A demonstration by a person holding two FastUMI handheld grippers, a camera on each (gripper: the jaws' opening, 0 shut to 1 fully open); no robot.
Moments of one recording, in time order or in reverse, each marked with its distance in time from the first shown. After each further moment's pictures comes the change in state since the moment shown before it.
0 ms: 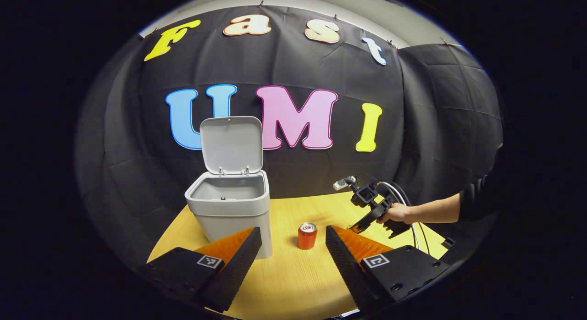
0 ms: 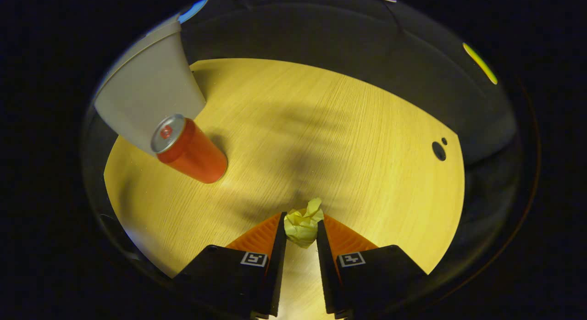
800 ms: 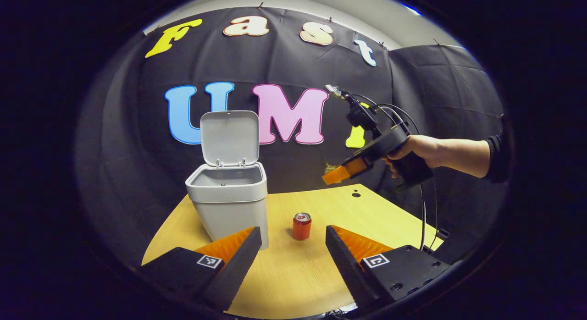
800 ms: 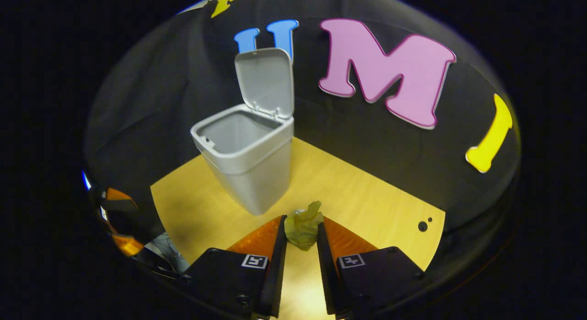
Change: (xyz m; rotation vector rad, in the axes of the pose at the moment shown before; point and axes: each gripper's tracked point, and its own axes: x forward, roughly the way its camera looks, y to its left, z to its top) left arm -0.040 0.013 -0.031 0.000 -0.015 -0.029; right arm 0.001 0.029 0.051 -0.178 -0.434 0.194
